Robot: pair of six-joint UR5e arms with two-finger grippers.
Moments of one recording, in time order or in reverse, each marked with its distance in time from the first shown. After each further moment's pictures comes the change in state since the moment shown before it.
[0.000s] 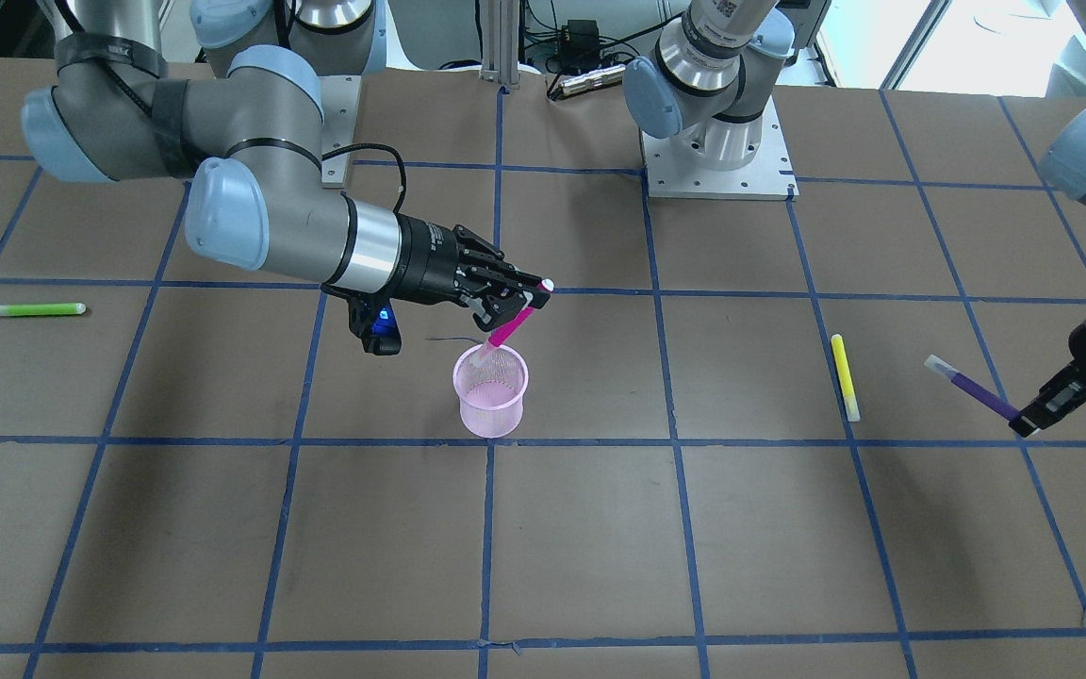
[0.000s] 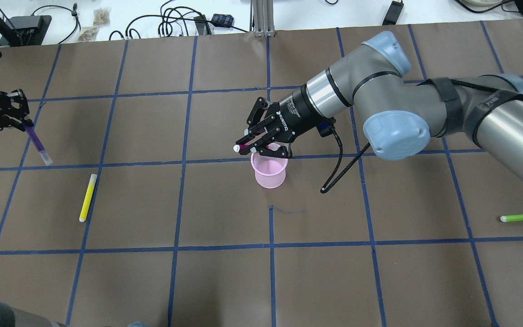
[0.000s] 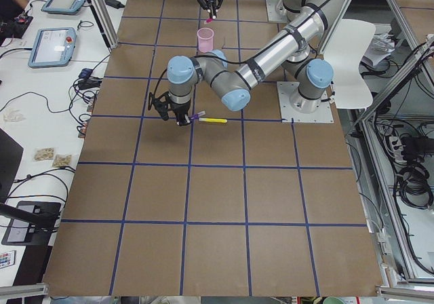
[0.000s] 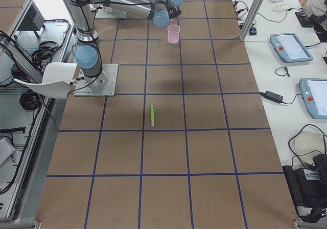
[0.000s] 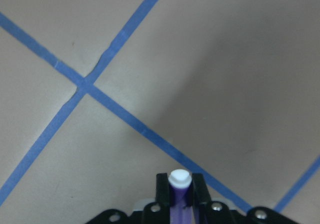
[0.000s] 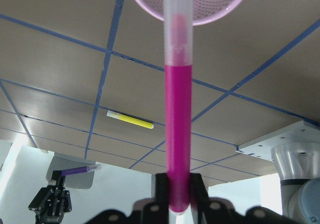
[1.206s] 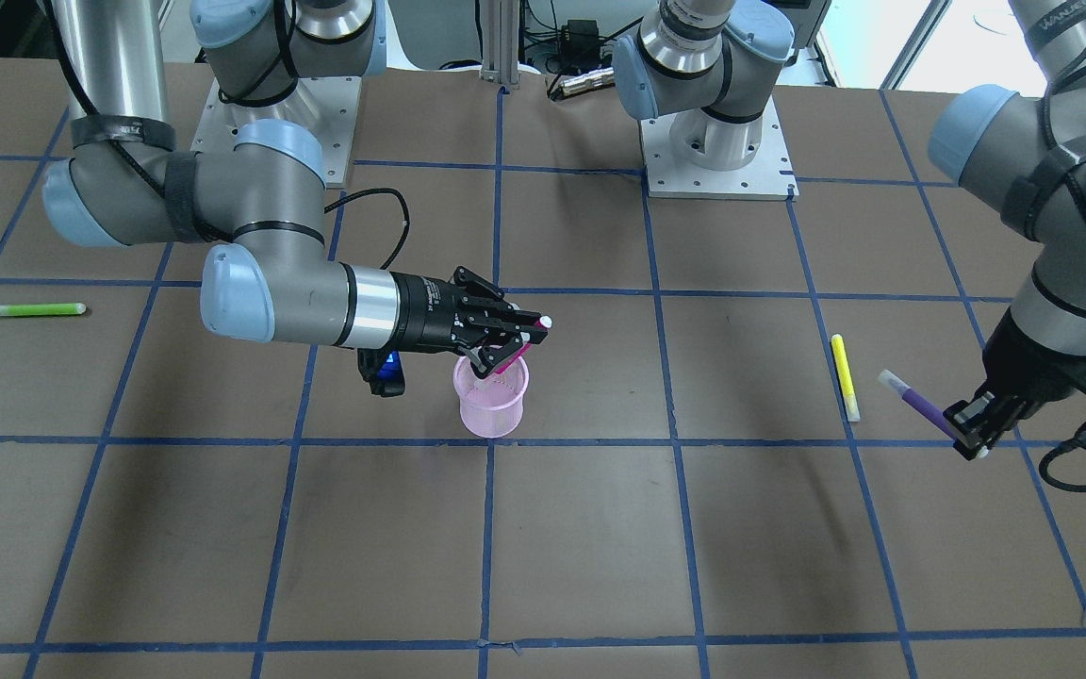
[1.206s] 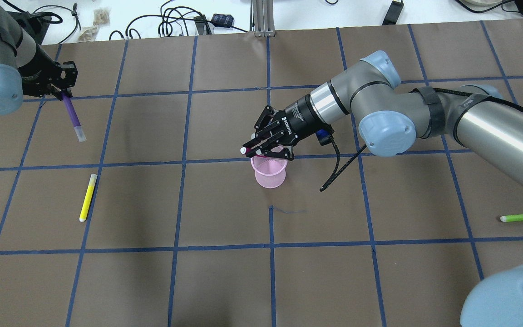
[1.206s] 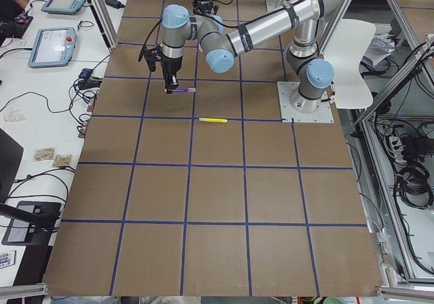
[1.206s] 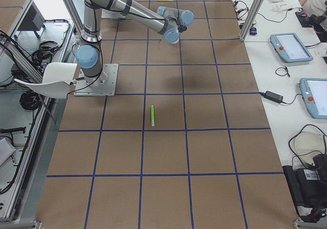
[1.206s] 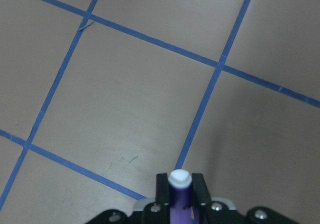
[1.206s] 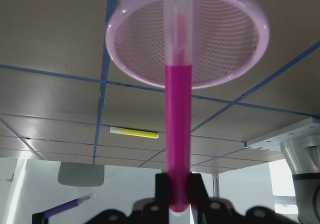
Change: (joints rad) left arm -0.253 0.033 0.001 0.092 0.158 -0.074; right arm -0.036 0.125 0.000 -0.006 0.053 0.003
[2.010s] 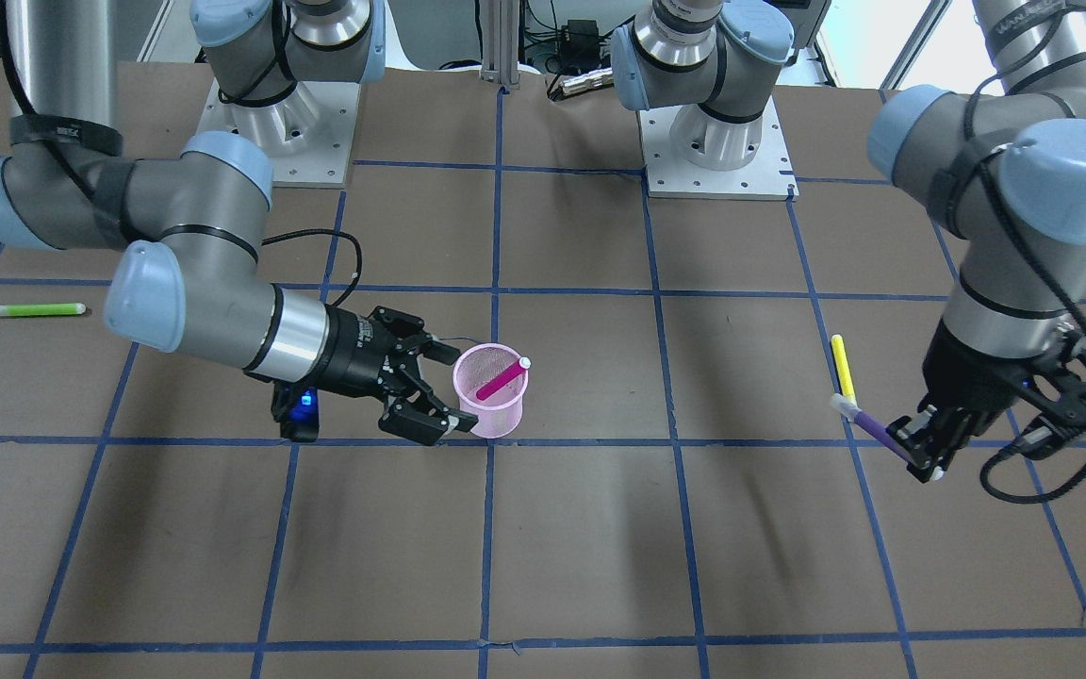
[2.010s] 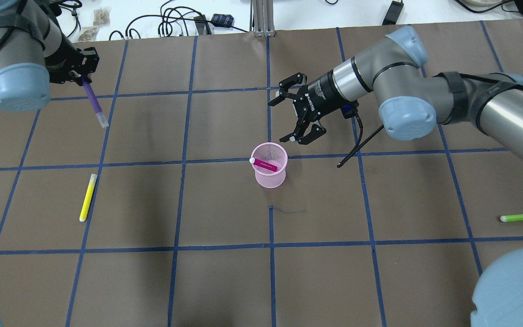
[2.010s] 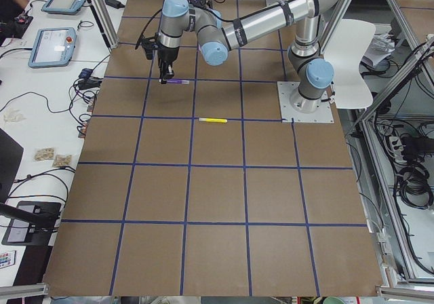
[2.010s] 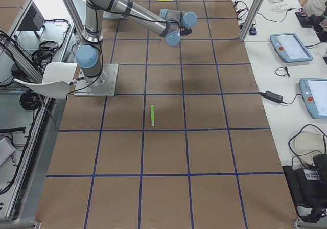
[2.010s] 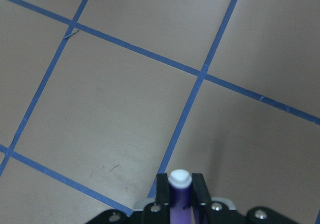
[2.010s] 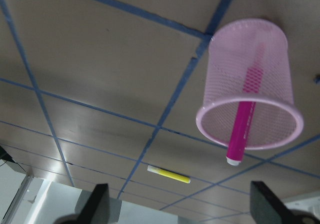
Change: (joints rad) left arm -0.139 -0.004 0.011 0.084 0.043 -0.152; right arm -0.091 -0.015 -0.071 -0.141 -0.175 -0.049
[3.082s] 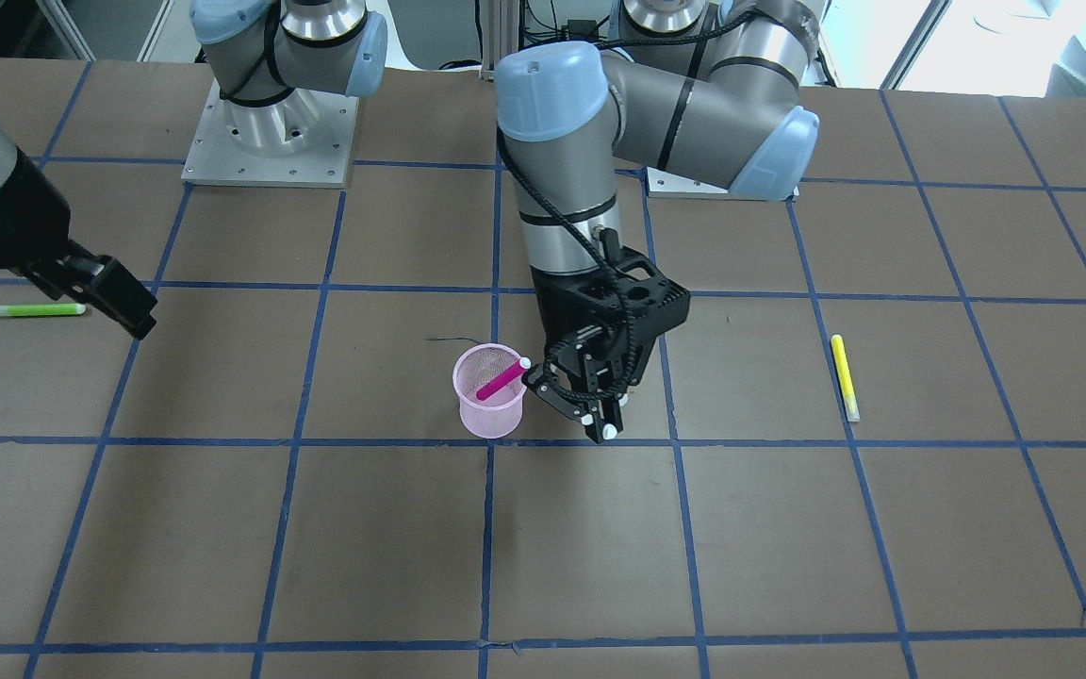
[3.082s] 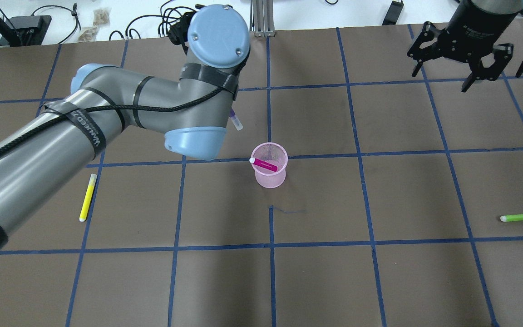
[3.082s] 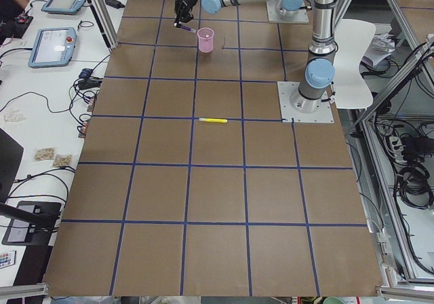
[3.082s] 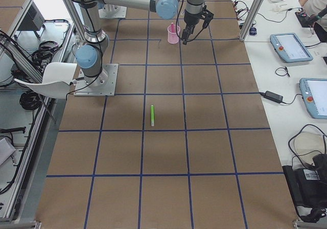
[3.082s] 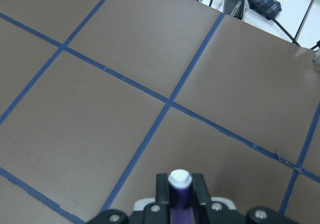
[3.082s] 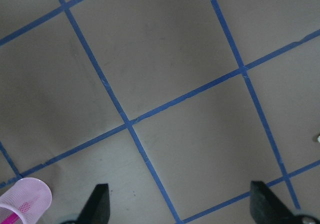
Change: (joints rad) left arm -0.569 -0.059 -0.016 0.145 0.282 -0.643; right arm -0.147 -0.238 -0.286 0.518 -0.842 -0.922
